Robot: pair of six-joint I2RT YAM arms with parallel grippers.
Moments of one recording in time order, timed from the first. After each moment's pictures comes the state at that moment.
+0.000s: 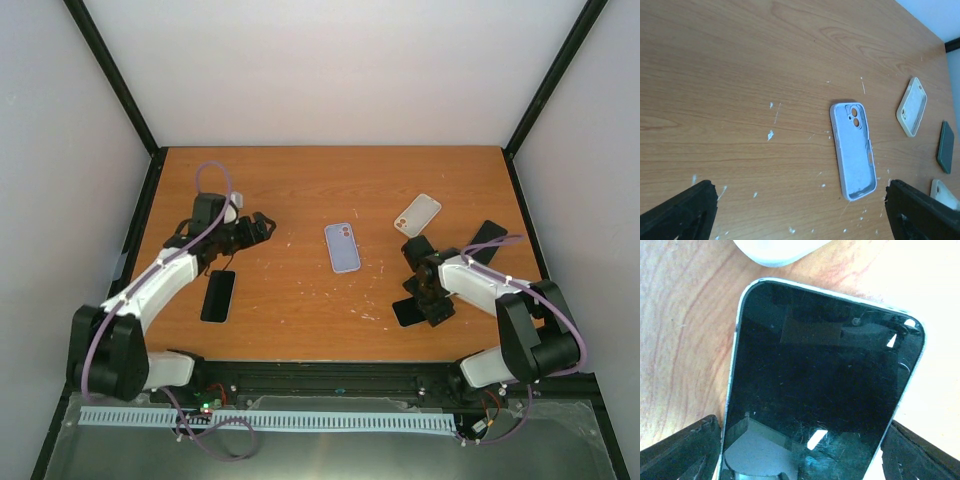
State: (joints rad) left arm -0.23 1.24 0.82 -0.30 0.33 -0.57; right arm 0.38 1.43 0.70 -0.80 0.14 1.43
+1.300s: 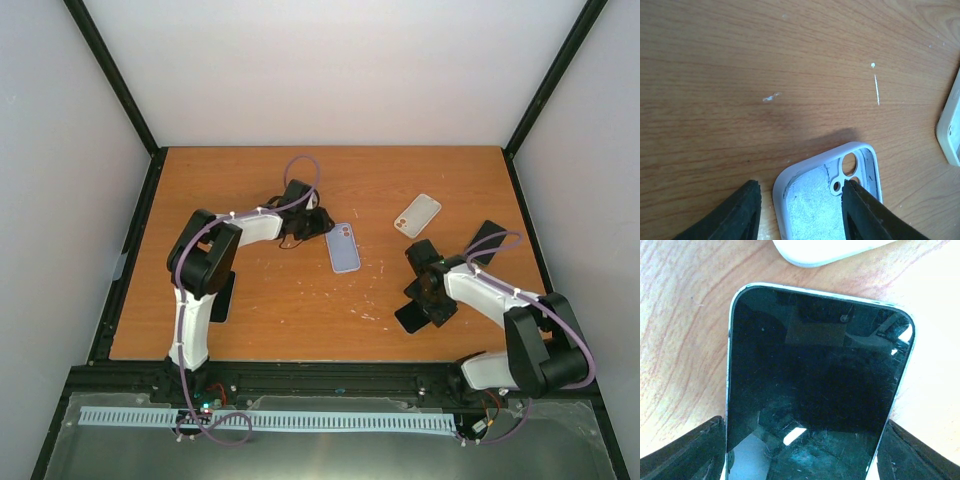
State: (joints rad) left arm -0.52 2.11 1.36 -0.11 0.28 -0.74; right arm 0.38 1.36 0.64 -0.76 0.14 1.24
